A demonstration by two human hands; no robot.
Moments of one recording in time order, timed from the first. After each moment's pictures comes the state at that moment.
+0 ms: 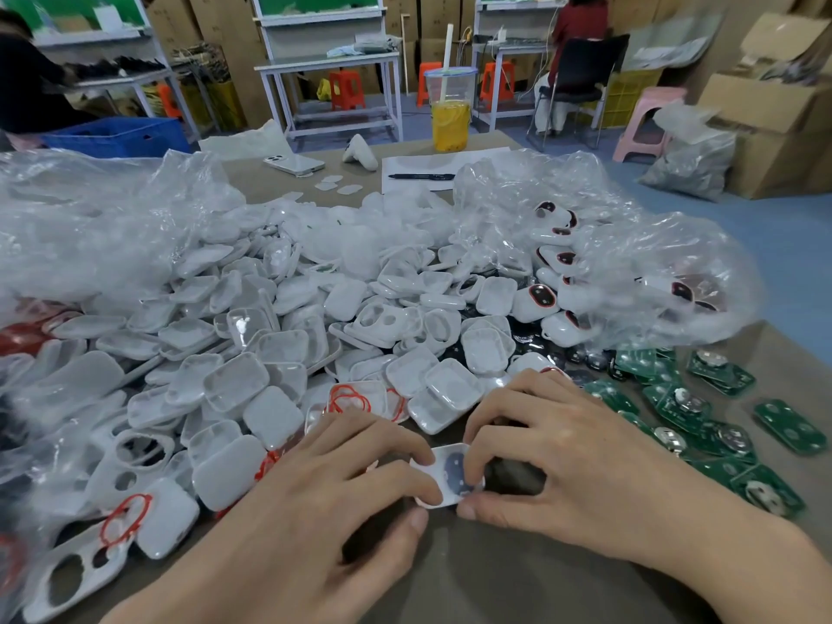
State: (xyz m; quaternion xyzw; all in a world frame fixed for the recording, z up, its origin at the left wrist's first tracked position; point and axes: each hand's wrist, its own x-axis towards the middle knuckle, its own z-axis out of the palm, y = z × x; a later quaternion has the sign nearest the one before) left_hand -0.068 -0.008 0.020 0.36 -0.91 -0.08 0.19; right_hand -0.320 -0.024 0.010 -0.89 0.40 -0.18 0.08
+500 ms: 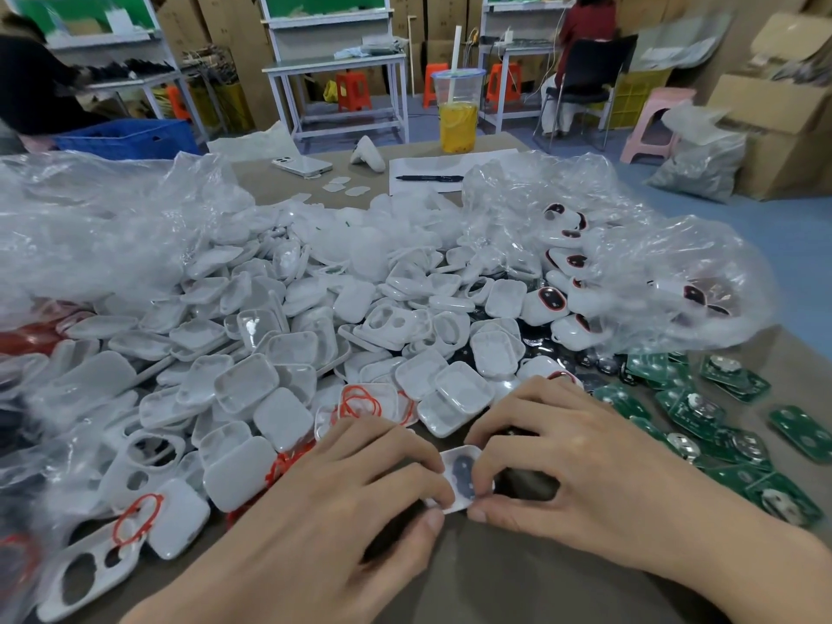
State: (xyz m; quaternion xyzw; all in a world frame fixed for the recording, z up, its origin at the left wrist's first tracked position) left_hand -0.070 -0.012 0.013 0.34 -0.92 -0.06 0.19; right_hand -0.319 -0.025 0.011 -0.90 0.39 -0.17 0.07
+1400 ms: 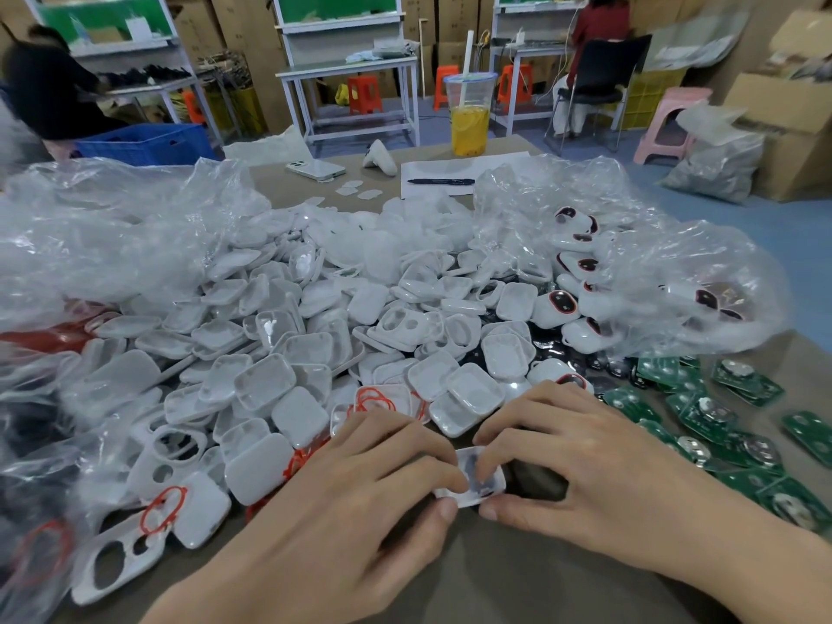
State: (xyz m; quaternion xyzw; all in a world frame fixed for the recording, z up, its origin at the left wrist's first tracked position) left_hand -0.071 -0.011 0.013 0.34 -0.91 -0.05 0.21; right_hand -0.319 -0.026 0.007 -0.90 0.39 -0.18 0.08
